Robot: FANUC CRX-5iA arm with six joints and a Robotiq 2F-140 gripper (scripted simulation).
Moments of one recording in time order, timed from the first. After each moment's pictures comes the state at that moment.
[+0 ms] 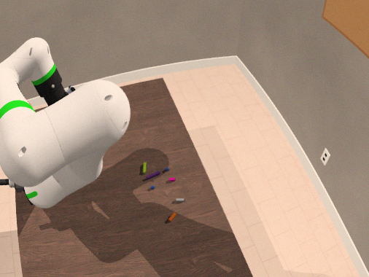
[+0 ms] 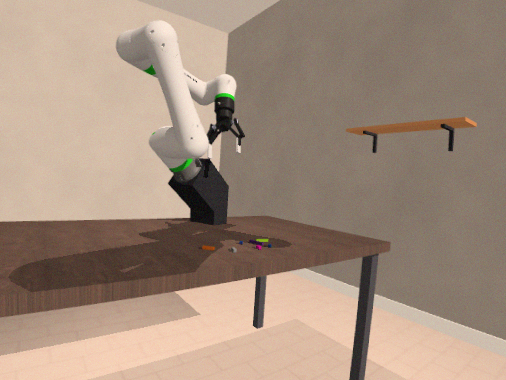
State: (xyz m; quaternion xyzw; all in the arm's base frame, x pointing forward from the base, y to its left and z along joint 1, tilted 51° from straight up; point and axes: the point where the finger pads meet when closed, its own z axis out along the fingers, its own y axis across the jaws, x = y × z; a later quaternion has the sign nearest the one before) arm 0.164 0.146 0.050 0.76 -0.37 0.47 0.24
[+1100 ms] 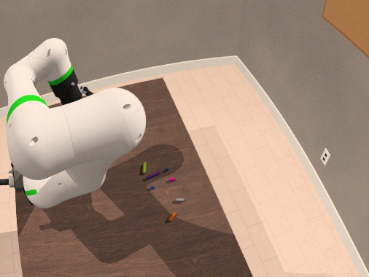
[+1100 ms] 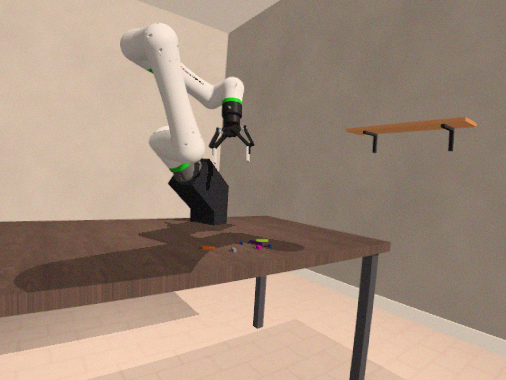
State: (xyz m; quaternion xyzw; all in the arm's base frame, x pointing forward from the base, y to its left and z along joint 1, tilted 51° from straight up) arm 0.218 0.143 0.035 0.81 -0.27 0.42 0.30
